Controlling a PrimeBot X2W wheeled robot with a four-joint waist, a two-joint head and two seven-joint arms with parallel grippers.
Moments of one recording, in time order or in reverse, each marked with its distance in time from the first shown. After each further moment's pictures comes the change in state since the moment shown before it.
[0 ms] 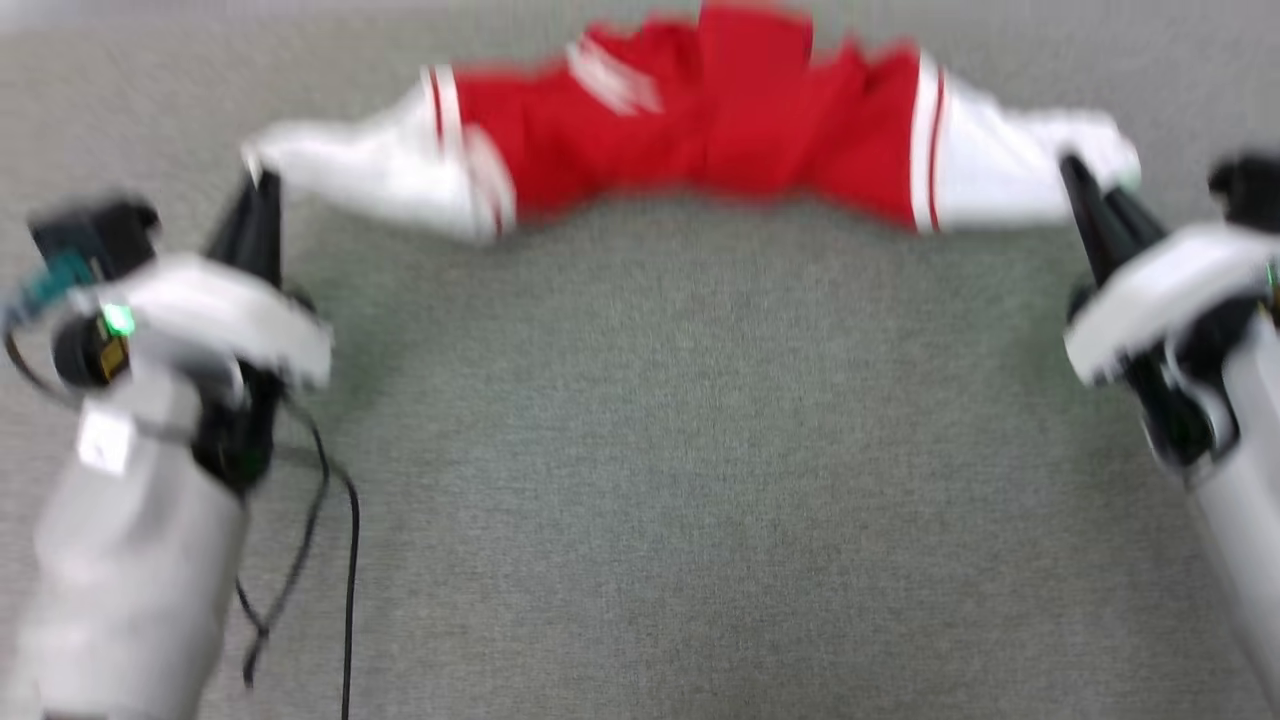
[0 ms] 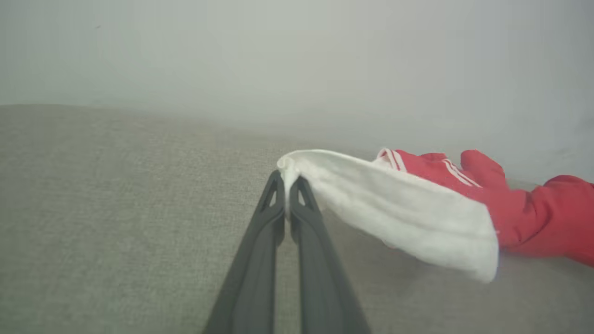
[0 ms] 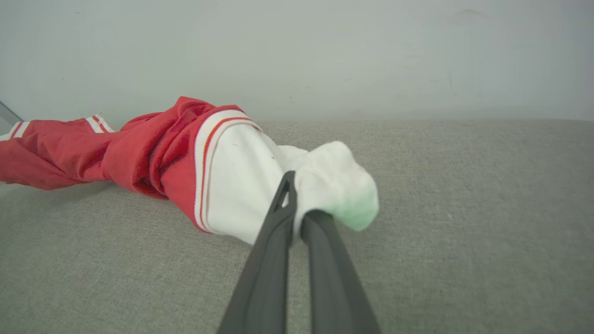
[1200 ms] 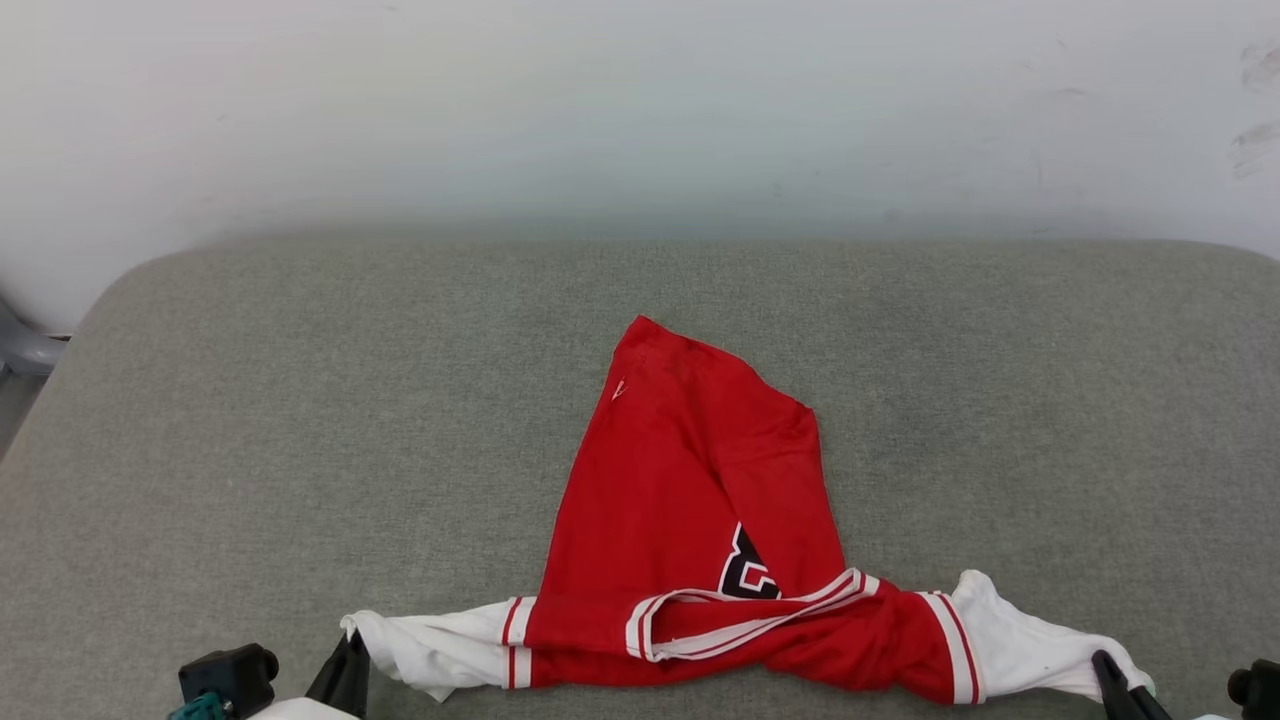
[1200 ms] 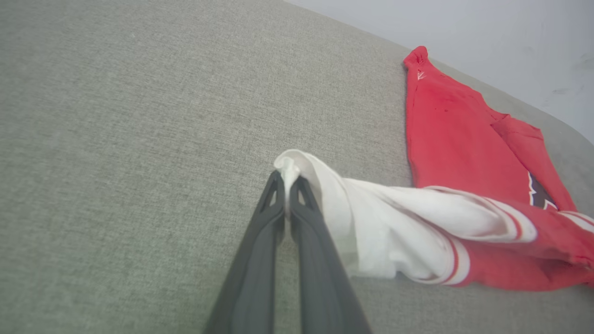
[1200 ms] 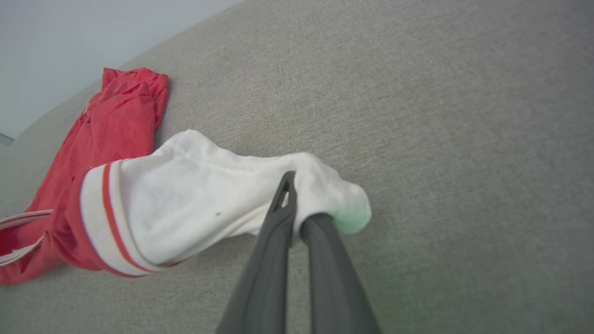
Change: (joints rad) left arm 0.782 -0.041 0.022 -0.373 0.011 0.167 0.066; right arm 0.910 0.260 -0.467 -0.473 -0.139 0.000 0.221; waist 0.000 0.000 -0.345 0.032
